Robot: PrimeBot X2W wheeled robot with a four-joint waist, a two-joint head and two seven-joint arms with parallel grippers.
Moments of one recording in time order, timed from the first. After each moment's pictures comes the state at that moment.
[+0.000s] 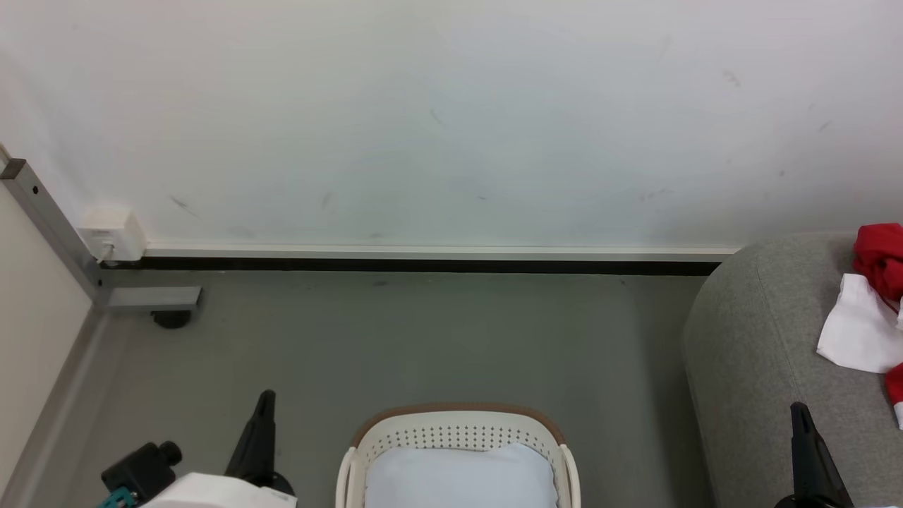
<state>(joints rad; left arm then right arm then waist) -0.09 0.07 -0.05 0.28 -0.72 -0.13 -0.13 0.02 -0.08 0.00 0.16 0.79 0.13 -0.14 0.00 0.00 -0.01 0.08</state>
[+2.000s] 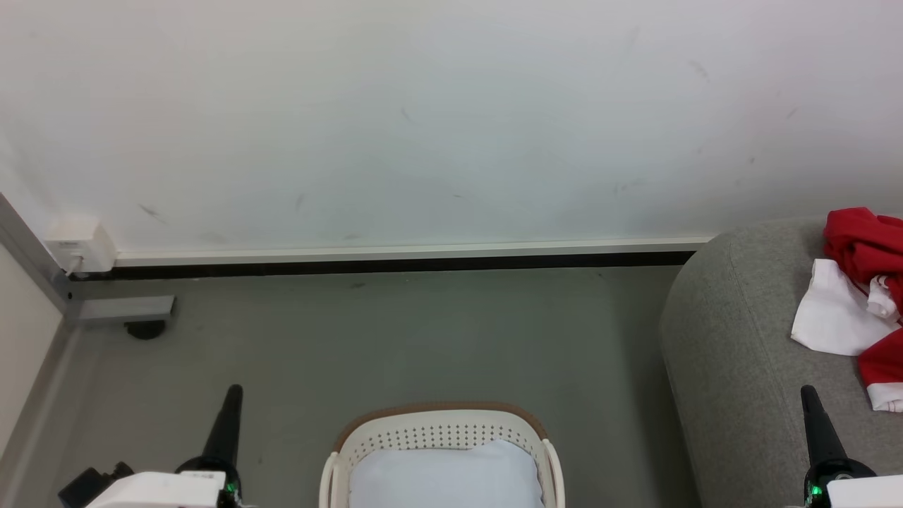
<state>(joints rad) -0.10 0.06 0.06 0.26 -1.36 -0.13 0.04 -0.06 -0.07 -0.07 0.22 1.39 0.13 0.03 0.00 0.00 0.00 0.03</state>
